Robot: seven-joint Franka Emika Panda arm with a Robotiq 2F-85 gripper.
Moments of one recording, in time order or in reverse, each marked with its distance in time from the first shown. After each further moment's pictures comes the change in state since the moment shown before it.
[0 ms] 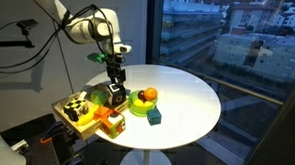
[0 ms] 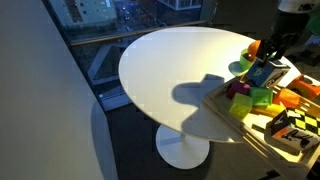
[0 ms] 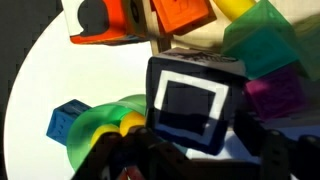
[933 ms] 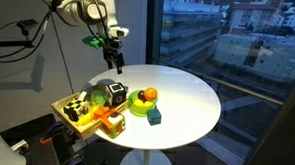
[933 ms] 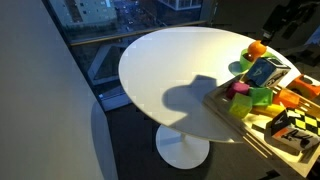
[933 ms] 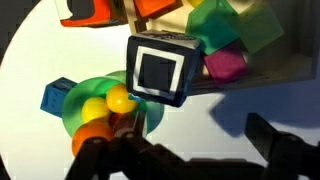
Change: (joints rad) arm -0.001 -0.159 0.015 0.001 0.165 -0.041 -0.119
